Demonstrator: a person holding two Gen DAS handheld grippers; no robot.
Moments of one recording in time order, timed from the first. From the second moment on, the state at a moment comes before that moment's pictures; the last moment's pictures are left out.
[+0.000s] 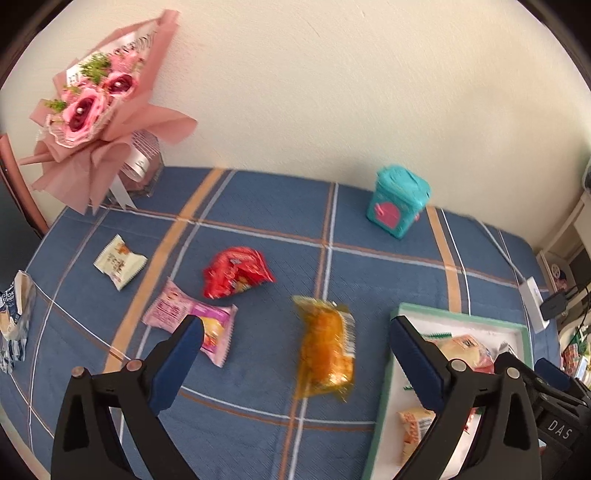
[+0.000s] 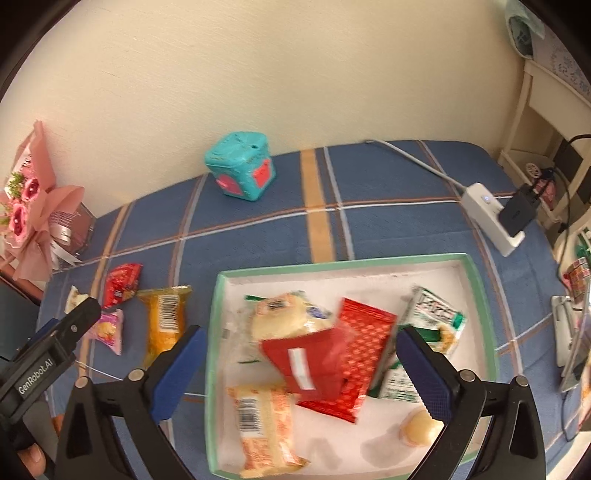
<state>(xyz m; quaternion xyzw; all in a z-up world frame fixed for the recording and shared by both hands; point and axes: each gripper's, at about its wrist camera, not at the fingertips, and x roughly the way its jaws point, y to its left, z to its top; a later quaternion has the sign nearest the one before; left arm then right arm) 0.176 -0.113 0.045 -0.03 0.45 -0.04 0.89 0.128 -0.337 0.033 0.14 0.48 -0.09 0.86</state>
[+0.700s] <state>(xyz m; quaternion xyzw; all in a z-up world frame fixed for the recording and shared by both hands) 0.196 0.006 0.010 -0.12 0.46 0.04 0.88 0.171 -0.198 0.011 0.11 0.46 0.02 0.88</state>
